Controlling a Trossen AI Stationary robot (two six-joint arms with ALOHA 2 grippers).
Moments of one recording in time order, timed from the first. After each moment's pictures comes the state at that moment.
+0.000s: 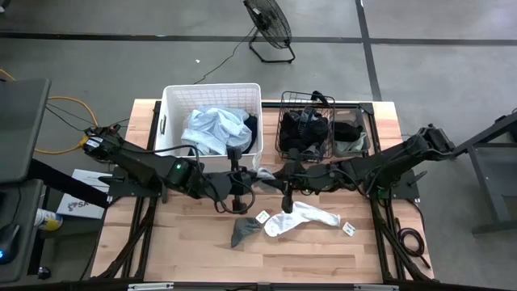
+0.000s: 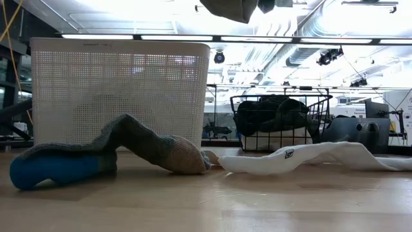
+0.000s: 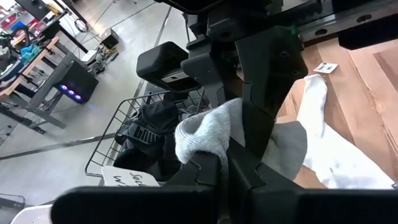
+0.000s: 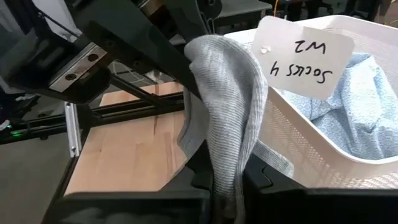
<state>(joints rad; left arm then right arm) -0.38 1.49 1.45 -0.42 -0.68 0.18 0.30 1.43 1.07 0.08 0.40 0.27</state>
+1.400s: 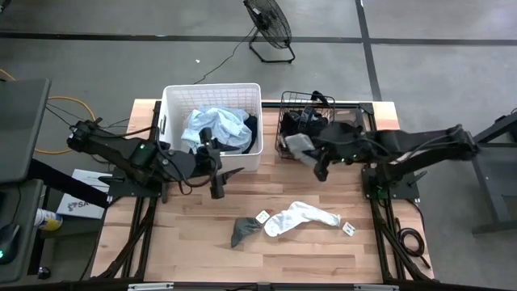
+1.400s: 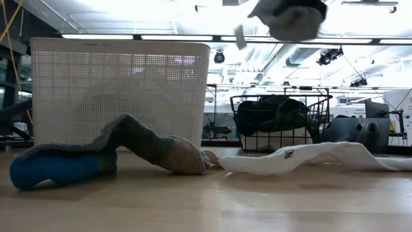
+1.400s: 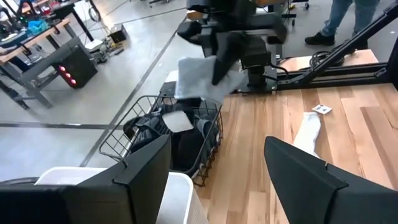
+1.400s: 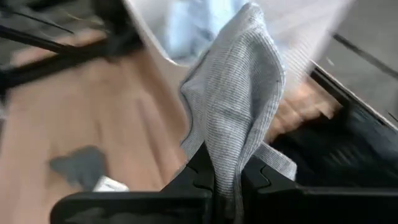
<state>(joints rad) -0.38 1.26 1.45 -0.56 -0.70 -0.01 0.12 1.06 1.07 -0.63 0.37 0.44</state>
